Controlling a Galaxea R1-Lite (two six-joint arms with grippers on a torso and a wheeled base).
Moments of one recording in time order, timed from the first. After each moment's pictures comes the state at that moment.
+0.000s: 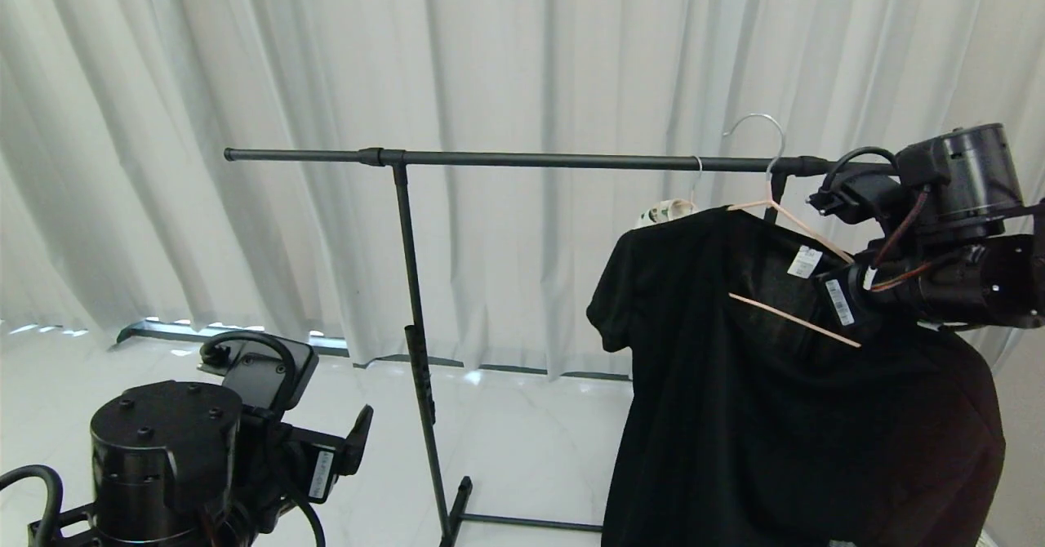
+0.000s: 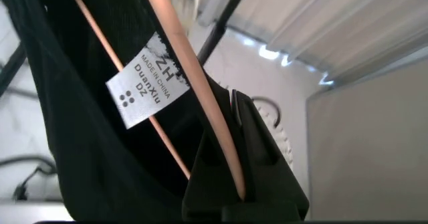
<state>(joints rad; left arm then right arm) -0.56 1.47 -0.25 -0.77 0.60 0.15 0.41 1.61 -1.15 0.12 -0.39 -0.10</state>
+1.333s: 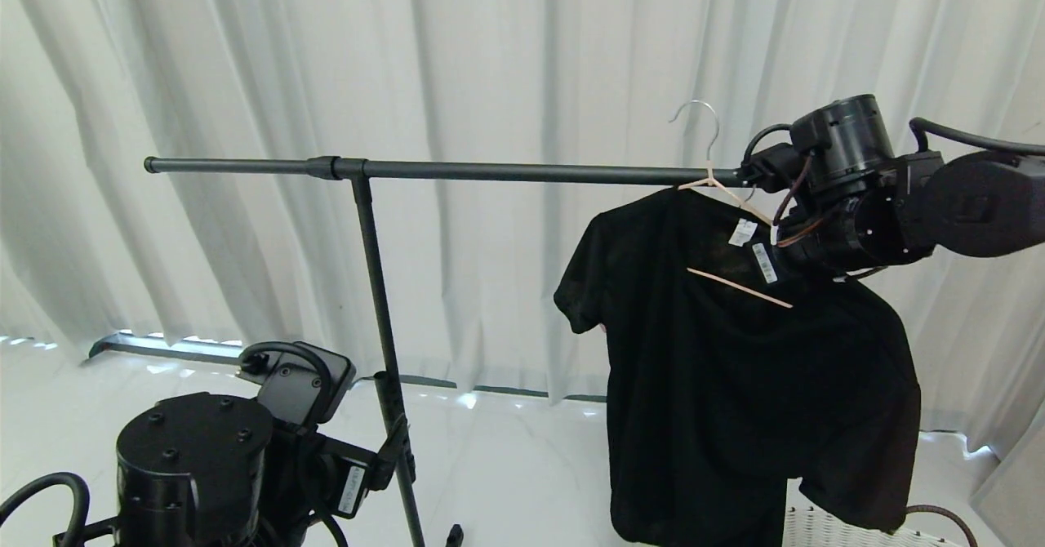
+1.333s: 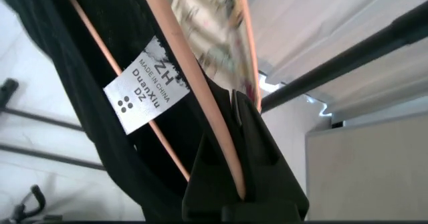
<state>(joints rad) -0.67 1.49 -0.26 -0.77 0.60 0.15 0.47 1.85 -1.51 0.29 -0.43 -0.06</state>
